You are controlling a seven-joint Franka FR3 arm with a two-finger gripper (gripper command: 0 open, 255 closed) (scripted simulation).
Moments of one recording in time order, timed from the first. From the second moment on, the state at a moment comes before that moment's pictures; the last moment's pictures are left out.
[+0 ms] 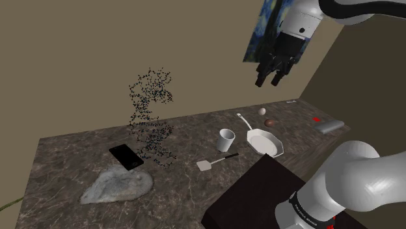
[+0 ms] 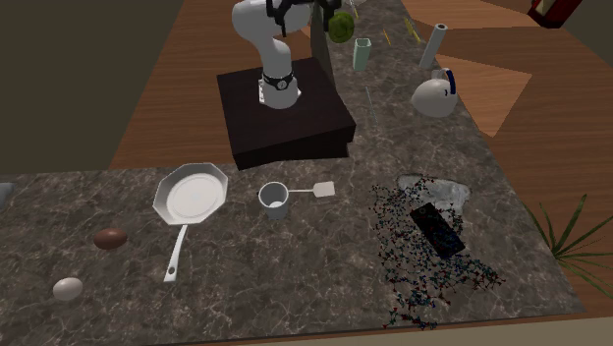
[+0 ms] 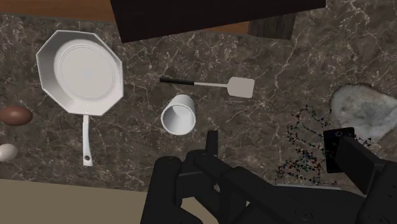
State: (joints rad) arm 0.01 -0.75 -0.01 -2.33 0.04 1.62 0.17
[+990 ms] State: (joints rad) arm -0.05 -0.56 -0.14 -2.55 -0.01 2.02 0.03
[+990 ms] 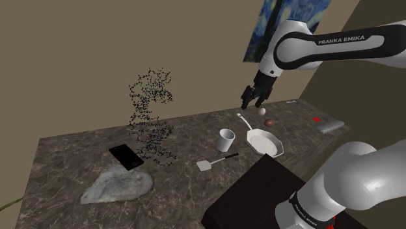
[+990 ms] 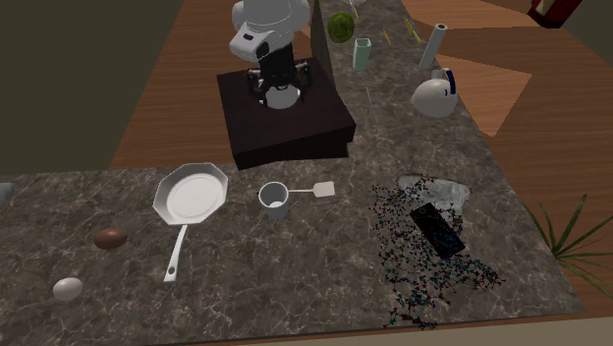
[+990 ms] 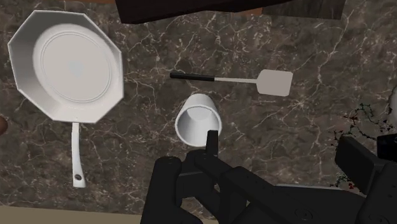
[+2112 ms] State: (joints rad) arm -0.06 0.07 -0.30 -2.49 0.19 2.54 -0.30
